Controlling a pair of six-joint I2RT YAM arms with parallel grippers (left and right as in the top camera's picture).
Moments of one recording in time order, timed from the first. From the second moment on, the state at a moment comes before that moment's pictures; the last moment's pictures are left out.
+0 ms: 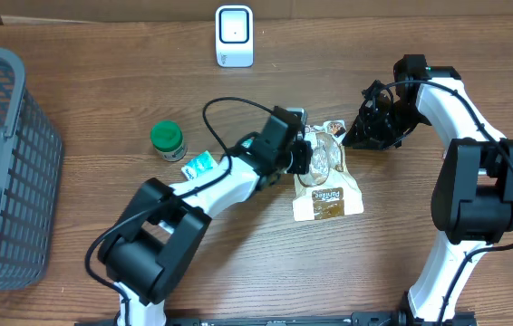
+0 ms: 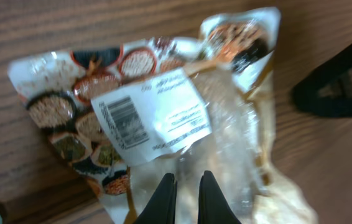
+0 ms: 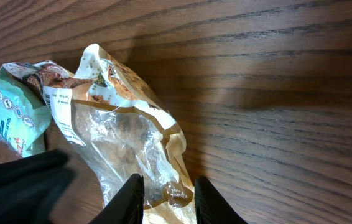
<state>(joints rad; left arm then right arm) -0.67 1.96 1.15 -0.03 0.16 -0.53 -0.03 2.12 1.59 -1.10 -0.51 0.02</state>
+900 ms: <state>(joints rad) -0.69 2.03 1.15 -0.04 0.04 -0.72 -0.03 2.12 1.58 -1.11 -0.51 0.01</state>
